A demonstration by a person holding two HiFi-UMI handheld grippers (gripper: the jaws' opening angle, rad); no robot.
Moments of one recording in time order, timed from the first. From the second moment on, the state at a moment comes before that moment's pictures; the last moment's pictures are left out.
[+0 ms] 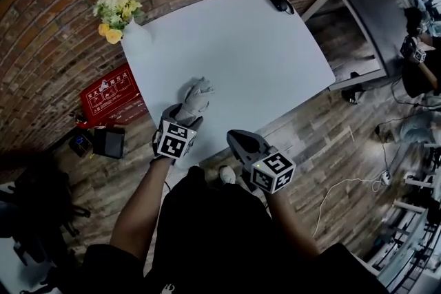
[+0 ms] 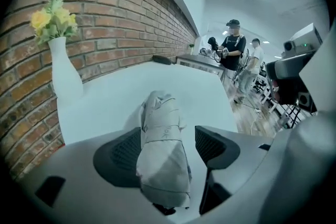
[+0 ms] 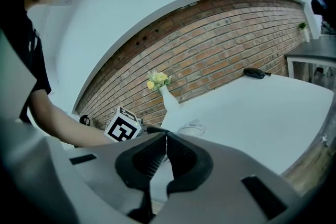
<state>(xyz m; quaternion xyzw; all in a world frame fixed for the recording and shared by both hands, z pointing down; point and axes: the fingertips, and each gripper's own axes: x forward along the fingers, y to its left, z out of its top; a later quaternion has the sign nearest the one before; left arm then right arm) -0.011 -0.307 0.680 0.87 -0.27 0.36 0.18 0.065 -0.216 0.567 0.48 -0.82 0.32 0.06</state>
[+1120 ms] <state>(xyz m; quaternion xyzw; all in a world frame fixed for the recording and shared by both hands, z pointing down) -0.011 -0.318 0.721 0.84 -0.25 0.44 0.17 0.090 -0.198 0.580 0.51 -0.79 0.33 0.08</state>
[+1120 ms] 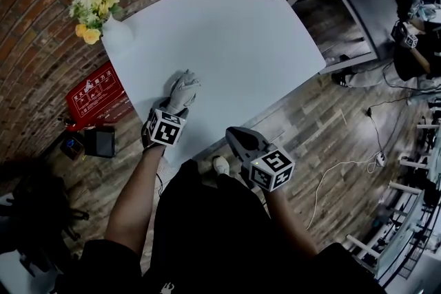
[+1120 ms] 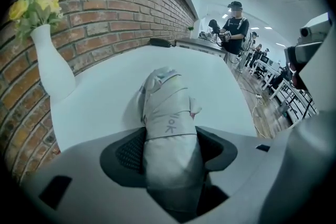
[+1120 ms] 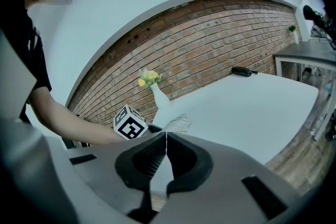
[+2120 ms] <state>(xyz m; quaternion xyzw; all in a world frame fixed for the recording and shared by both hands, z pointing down) -0.009 -0.225 0.610 0.85 -0.38 0.27 0.23 0.095 -0.161 0.542 0.40 -0.87 0.28 0.06</state>
